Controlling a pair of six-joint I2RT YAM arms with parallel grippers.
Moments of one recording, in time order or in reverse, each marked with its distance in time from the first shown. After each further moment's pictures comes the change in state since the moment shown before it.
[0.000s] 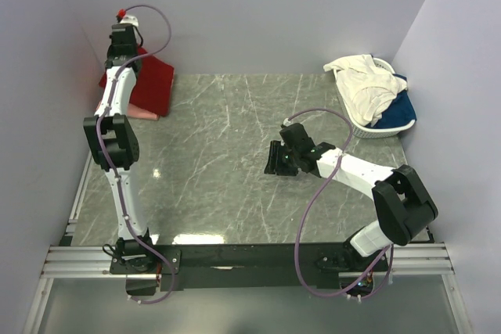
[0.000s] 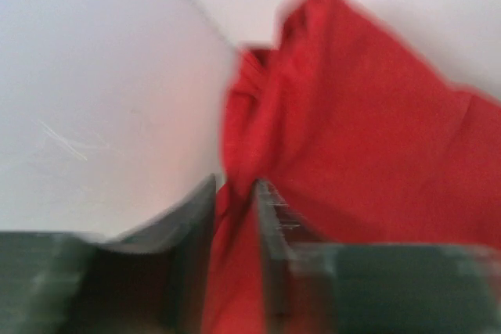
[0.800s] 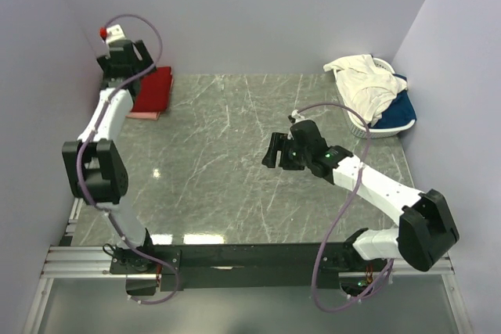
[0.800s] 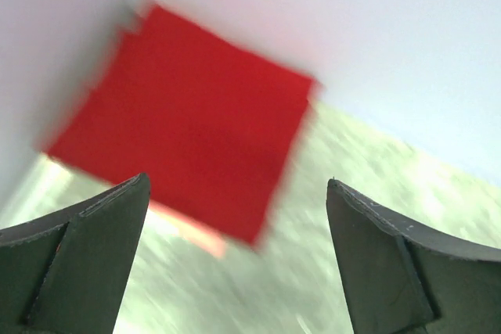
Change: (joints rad) left arm -0.023 -0.446 -0.578 0.165 0.156 -0.547; right arm 0.007 -0.195 -0.009 -0.003 0.027 -0.015
